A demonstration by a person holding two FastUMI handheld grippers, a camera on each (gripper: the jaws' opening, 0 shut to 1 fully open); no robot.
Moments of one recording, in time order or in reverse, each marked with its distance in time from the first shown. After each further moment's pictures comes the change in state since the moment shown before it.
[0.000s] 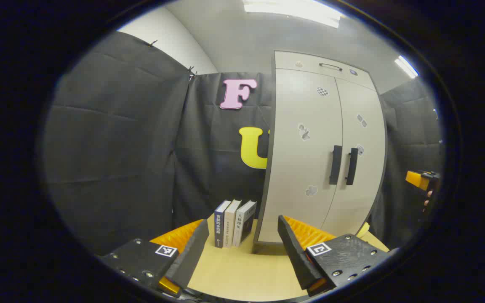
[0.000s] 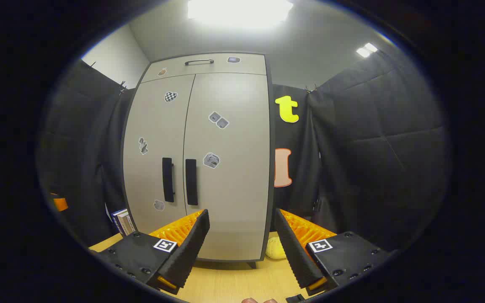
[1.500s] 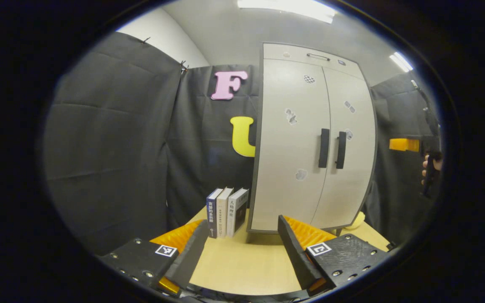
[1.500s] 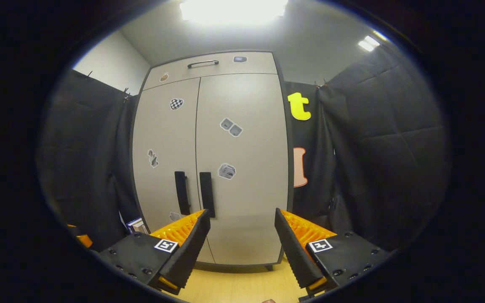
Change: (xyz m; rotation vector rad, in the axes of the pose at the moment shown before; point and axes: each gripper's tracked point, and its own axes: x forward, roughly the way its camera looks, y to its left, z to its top) left arm -0.007 -0.018 -0.035 0.023 0.053 -0.042; right arm 0.033 0.037 0.039 0.052 0.013 0.104
